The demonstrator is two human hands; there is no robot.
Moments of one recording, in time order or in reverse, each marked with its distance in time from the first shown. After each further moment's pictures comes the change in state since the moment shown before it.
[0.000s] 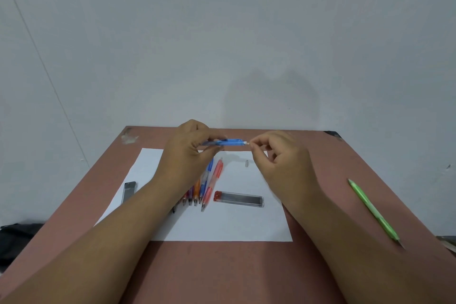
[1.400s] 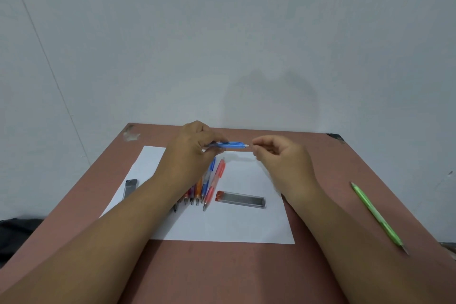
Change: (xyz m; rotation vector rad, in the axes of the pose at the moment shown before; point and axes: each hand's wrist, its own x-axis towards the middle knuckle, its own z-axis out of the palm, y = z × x) left_hand 0.003 -0.003 -0.001 0.057 -0.081 -0.022; right_hand 0.010 0.001 0.005 0.318 -0.133 0.490
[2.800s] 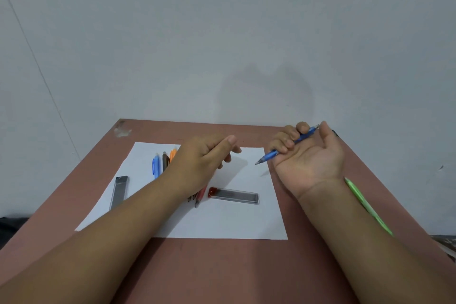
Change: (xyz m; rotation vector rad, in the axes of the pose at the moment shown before) left_hand -0.013 0.027 0.007 -0.469 -0.192 -0.163; right_hand 0.009 0.000 -0.027 1.598 -0.083 0.339
